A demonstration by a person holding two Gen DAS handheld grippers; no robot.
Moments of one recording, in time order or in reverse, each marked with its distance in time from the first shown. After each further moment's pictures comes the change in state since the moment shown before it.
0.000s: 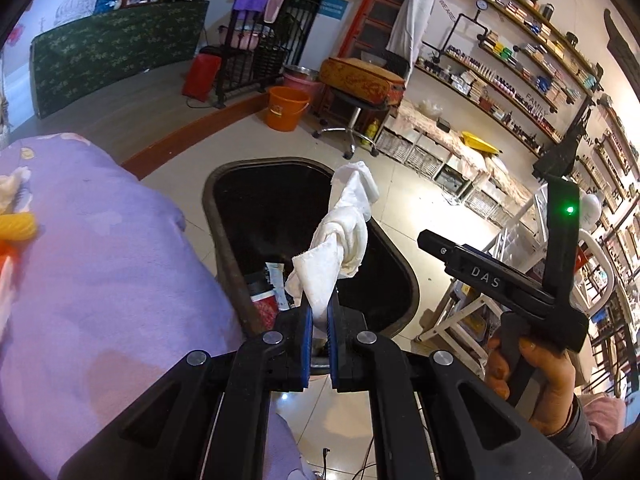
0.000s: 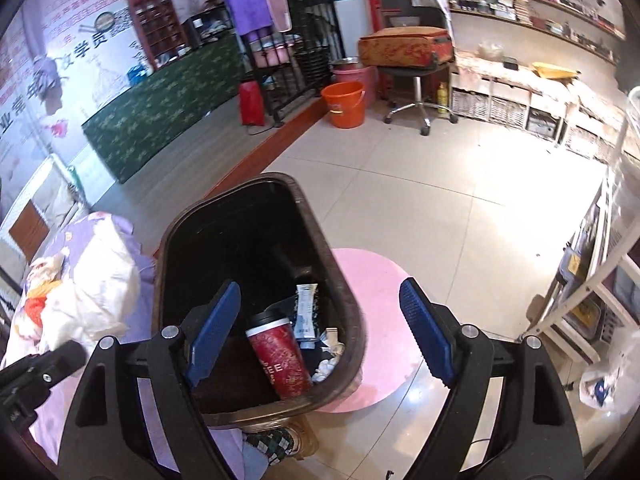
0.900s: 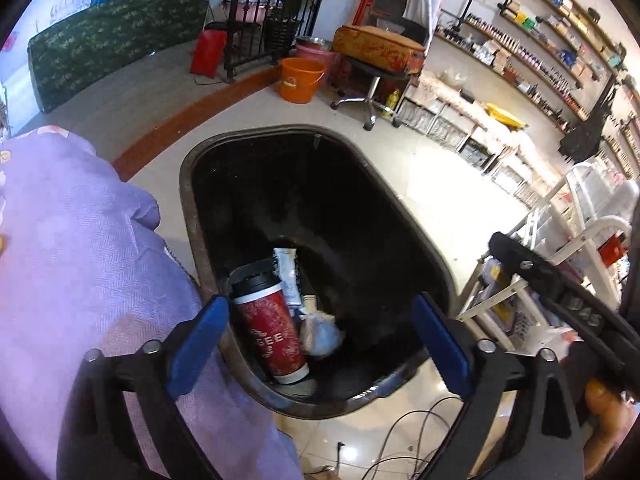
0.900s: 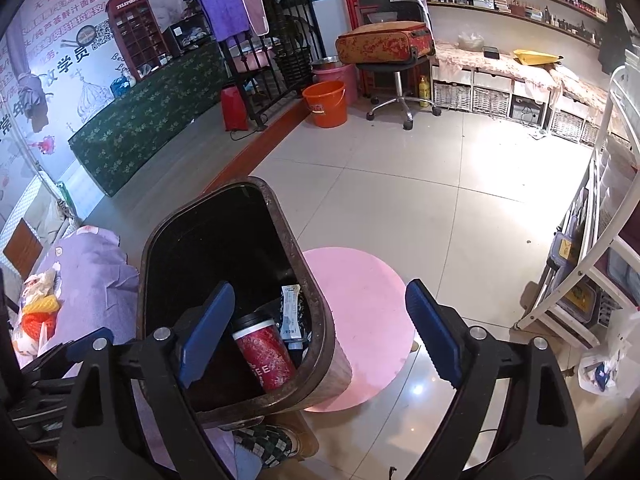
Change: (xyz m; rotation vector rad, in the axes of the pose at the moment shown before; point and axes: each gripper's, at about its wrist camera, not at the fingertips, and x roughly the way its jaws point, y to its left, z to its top) left arm 0.044 -0.004 0.012 0.001 0.090 0.075; right arm 0.001 -0.019 -0.002 0.057 -0.003 -0.026
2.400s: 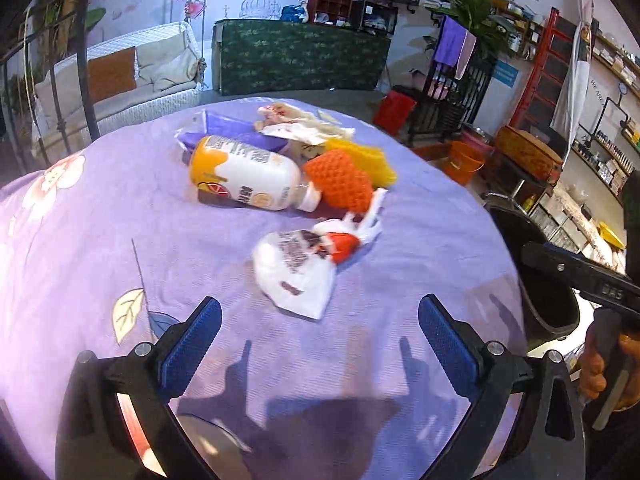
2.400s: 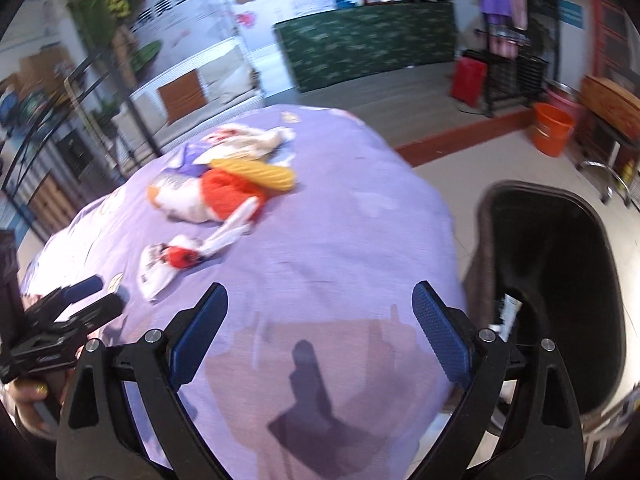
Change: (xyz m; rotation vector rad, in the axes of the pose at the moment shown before) left arm -0.186 0.200 -0.134 -0.352 -0.235 0.435; right arm -0.030 0.282 -0.089 -0.593 0.188 0.551
